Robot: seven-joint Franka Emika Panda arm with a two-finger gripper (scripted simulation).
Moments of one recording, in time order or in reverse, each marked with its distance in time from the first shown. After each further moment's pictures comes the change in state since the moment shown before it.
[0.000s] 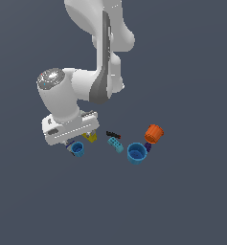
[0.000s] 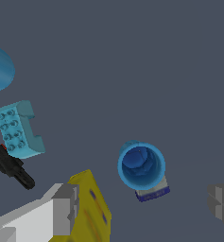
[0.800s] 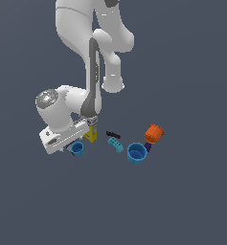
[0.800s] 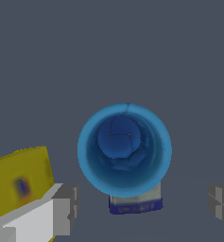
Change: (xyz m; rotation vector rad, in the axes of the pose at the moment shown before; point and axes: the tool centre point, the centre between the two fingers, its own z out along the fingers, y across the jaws) arm -0.035 0.035 0.075 0.001 -0.010 -0.227
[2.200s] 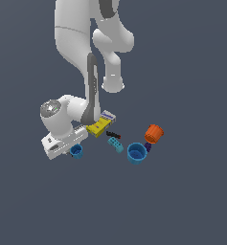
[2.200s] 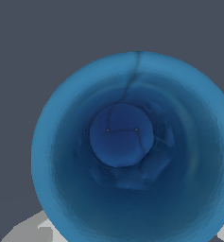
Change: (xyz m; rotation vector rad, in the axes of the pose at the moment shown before) arm -0.002 0.013 0.043 -0.027 0.014 -0.027
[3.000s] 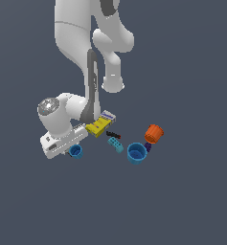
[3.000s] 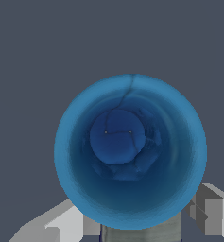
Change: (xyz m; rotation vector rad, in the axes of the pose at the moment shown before) arm 0.003 0.003 -0.013 -0.001 0.000 0.003
